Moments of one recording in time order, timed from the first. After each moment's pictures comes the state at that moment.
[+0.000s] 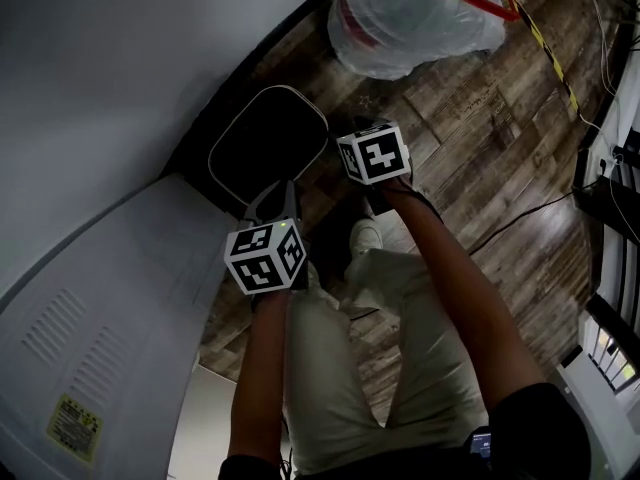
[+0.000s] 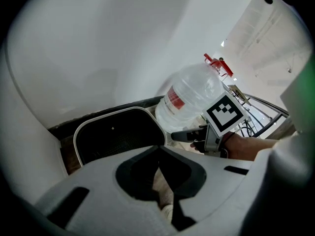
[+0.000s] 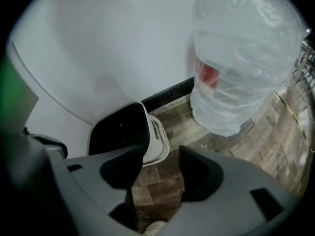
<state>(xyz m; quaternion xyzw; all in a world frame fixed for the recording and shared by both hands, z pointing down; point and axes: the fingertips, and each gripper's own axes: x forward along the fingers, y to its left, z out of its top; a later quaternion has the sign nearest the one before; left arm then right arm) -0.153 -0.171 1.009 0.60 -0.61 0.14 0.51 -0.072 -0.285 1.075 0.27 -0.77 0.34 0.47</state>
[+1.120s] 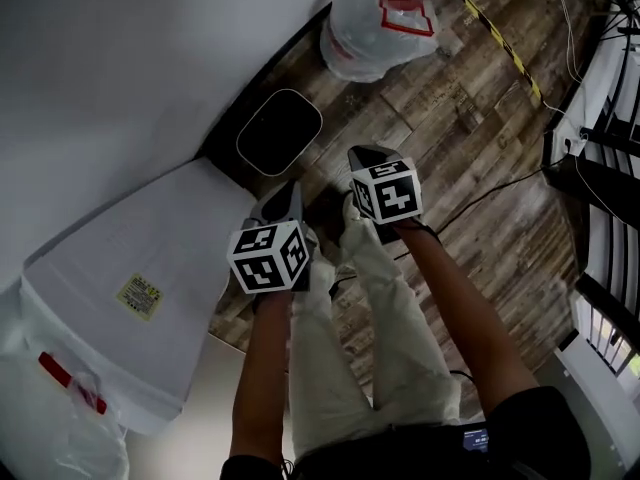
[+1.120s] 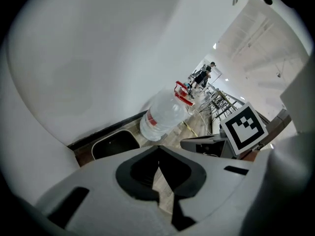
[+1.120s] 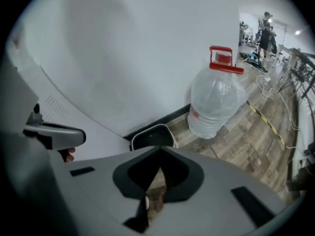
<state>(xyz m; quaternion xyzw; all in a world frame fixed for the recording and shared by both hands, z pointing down) -0.143 -0.153 0.775 0.62 -0.58 0.14 0.51 -0.043 -0.226 0.824 0.30 -0.78 0.33 0.44</state>
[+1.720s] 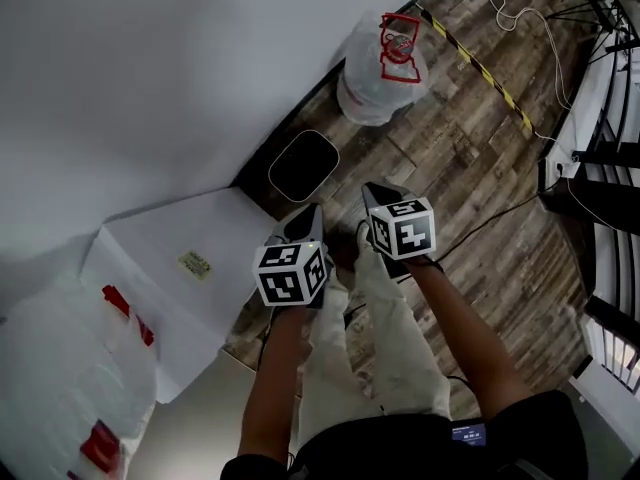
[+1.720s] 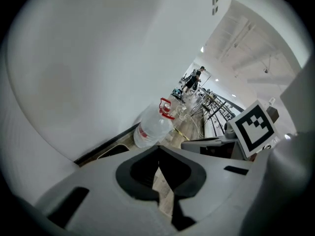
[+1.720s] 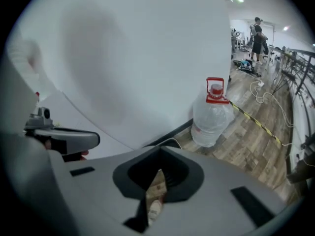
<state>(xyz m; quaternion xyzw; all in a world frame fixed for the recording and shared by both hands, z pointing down) -0.142 -0.155 0.650 0.67 -0.57 0.13 0.46 -0.052 -0.208 0.686 0.32 -0.80 0.34 0.38</state>
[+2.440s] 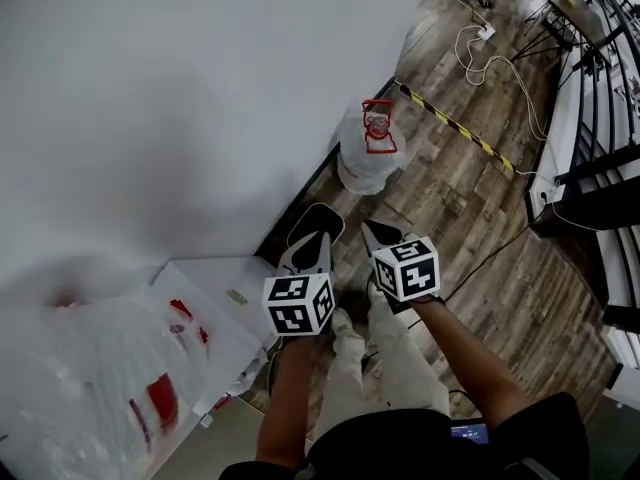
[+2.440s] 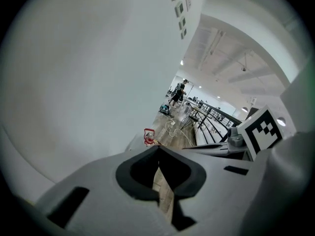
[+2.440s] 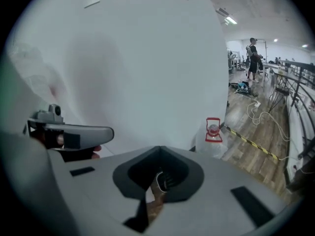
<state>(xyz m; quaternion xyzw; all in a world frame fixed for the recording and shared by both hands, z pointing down) -0.144 -0.191 0.459 0.73 -0.57 0.11 0.35 -0.064 -0.221 0.490 0.36 -0.84 0.29 0.28</state>
